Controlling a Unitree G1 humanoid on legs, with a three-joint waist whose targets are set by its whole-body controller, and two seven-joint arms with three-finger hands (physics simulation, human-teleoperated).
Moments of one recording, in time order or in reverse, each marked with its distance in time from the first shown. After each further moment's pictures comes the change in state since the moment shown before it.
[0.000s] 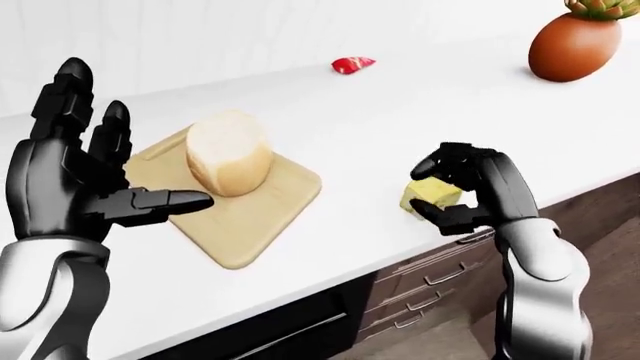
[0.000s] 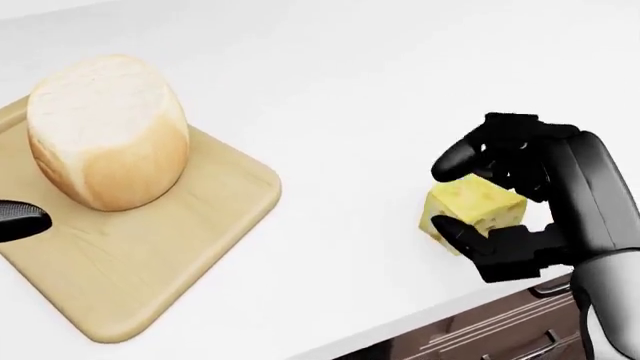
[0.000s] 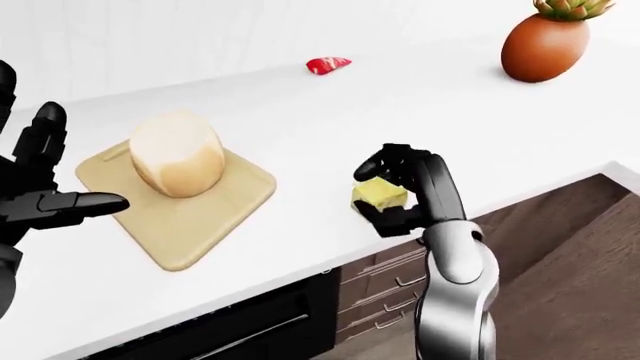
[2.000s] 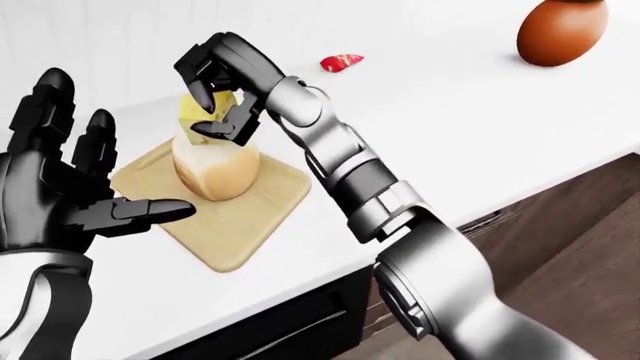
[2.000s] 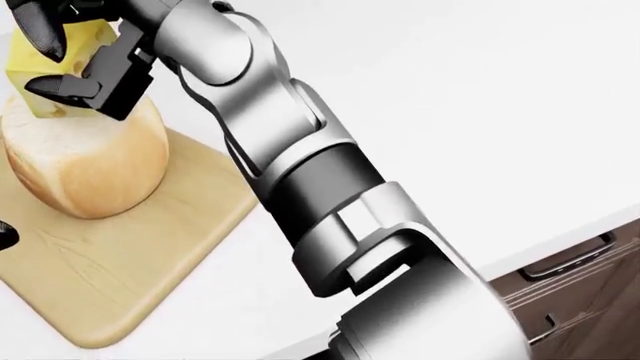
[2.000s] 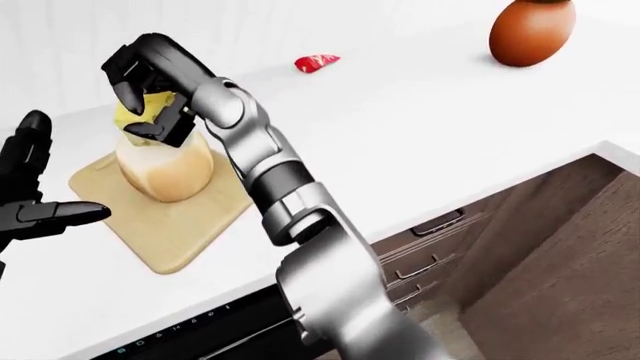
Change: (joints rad) left arm 0.070 0.014 0.070 0.025 -0.045 -0.063 -0.038; right arm -1.177 0.351 0.106 1.805 0.370 -1.034 -0.205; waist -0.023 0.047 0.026
